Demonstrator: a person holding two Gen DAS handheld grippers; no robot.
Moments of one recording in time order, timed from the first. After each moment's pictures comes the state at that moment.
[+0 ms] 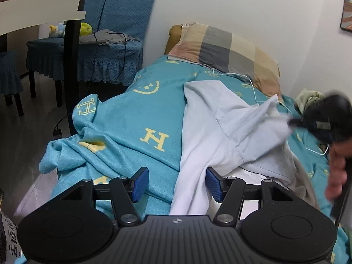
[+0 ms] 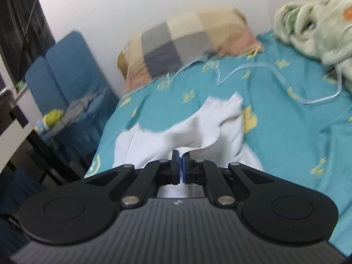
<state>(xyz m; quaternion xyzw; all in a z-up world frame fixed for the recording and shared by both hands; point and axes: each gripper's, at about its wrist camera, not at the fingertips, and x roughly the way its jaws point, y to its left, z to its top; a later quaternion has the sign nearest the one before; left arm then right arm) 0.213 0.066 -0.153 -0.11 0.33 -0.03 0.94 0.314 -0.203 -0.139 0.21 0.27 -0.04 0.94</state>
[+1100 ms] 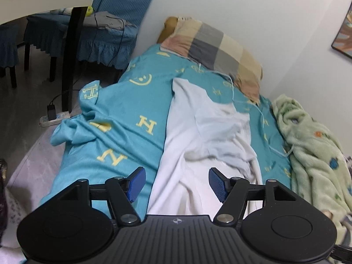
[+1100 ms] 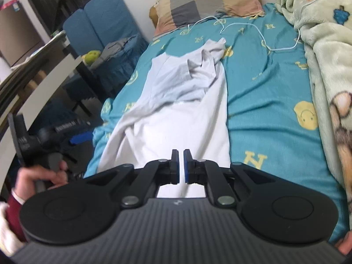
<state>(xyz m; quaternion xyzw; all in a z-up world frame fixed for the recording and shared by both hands) 0.144 0.098 -0.082 -0.18 0.38 -0.08 0.90 0.048 -0.232 -0.081 0.17 0.38 0.10 0.90</state>
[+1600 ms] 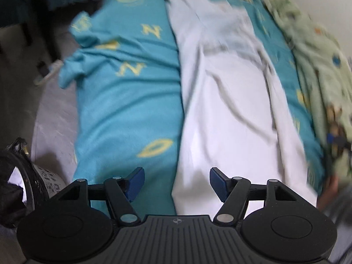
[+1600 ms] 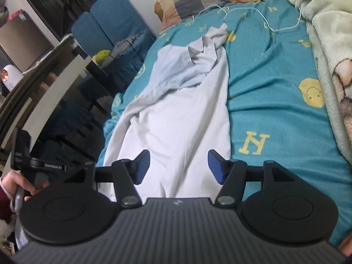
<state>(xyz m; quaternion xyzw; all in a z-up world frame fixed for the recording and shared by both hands) 0.126 0.130 -0.115 -0.02 0.60 -0.19 0.78 0.038 -0.257 -0.103 0.22 0.39 0.13 0.88</state>
